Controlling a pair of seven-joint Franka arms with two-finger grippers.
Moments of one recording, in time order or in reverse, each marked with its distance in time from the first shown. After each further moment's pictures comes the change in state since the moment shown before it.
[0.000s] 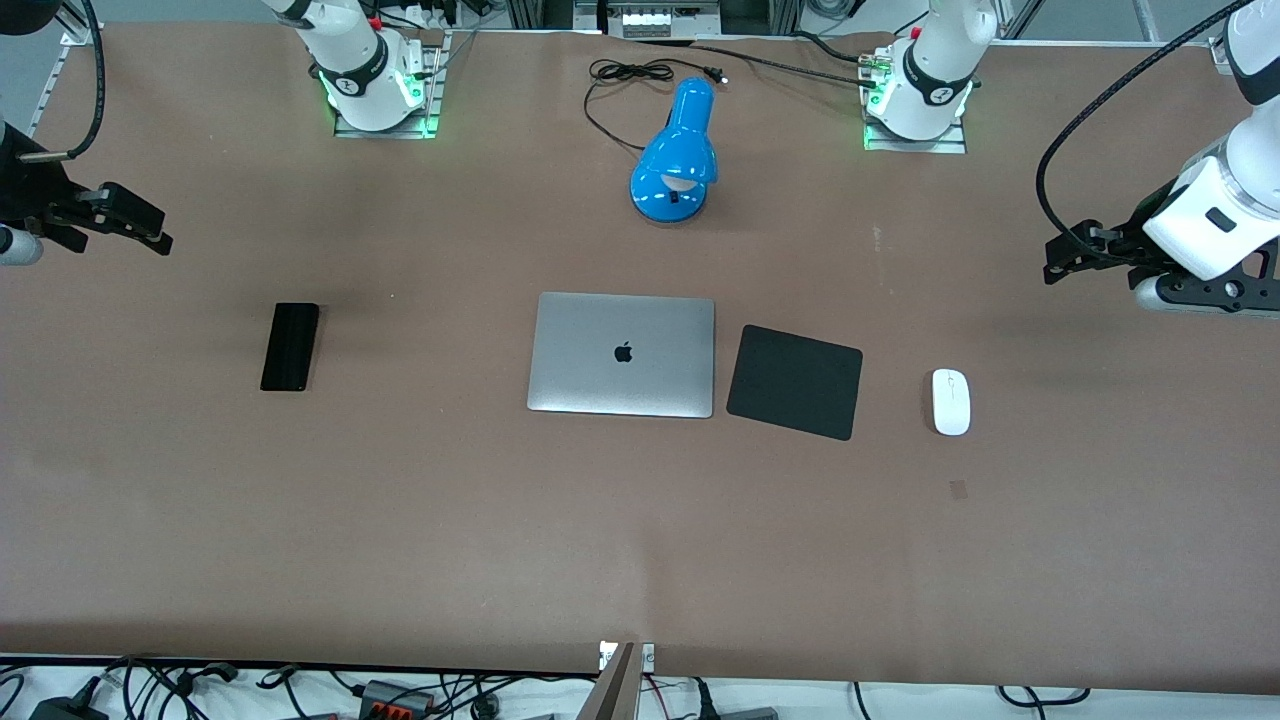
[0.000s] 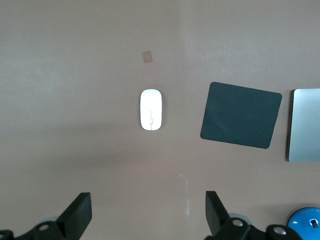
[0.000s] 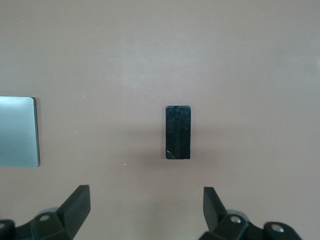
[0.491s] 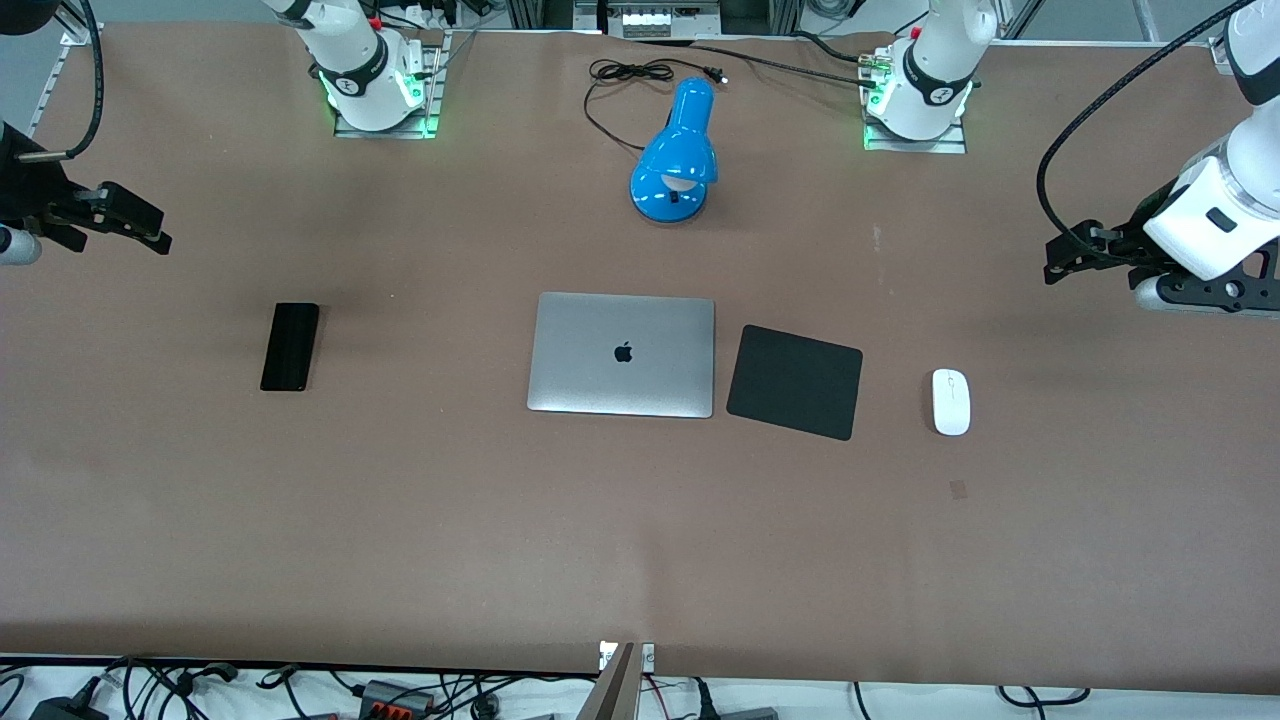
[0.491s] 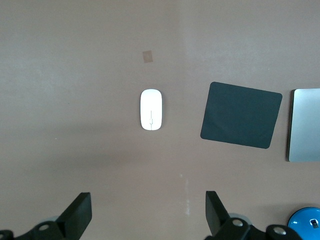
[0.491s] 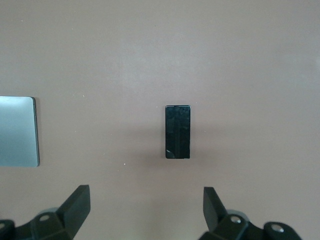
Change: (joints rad) left arm 0.000 0.001 0.001 0.000 0.000 0.000 0.000; right arm 0.000 0.000 -0.002 0.000 0.000 -0.001 0.000
